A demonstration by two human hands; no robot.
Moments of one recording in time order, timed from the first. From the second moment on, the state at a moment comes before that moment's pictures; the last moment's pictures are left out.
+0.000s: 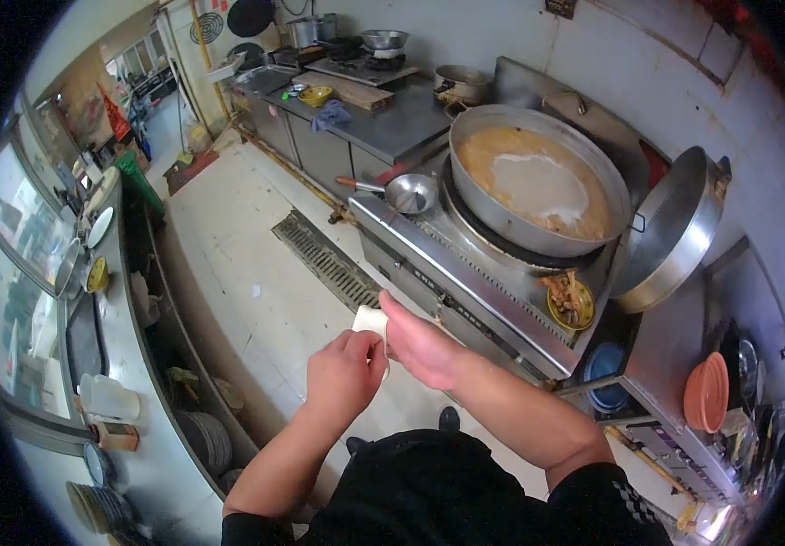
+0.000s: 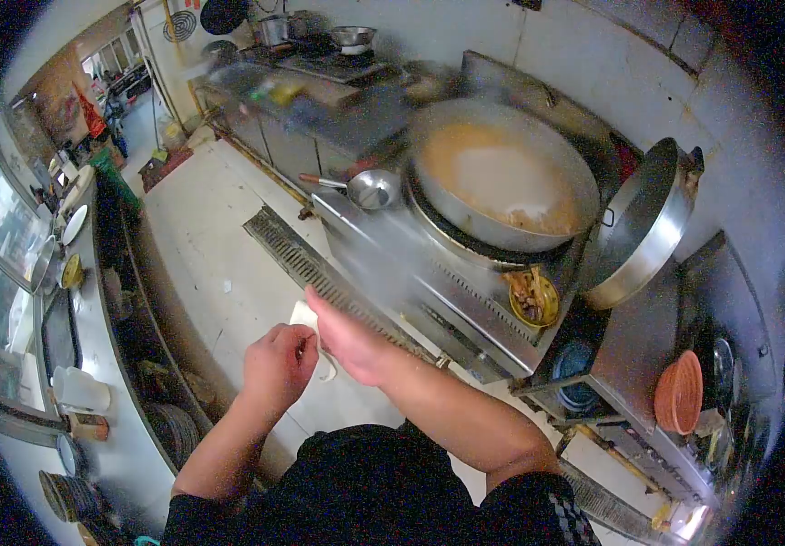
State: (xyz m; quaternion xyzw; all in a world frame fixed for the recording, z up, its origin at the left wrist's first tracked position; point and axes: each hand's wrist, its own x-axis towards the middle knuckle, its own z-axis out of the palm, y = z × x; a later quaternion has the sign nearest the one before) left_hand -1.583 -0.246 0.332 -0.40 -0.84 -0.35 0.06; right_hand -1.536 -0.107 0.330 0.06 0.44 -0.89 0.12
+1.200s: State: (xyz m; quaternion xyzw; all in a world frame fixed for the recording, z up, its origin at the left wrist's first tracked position) left_hand -1.658 -0.275 0.291 -0.09 -0.46 -0.75 -0.46; right_hand -1.491 -0.070 0.292 0.15 0.65 -0.74 -0.03
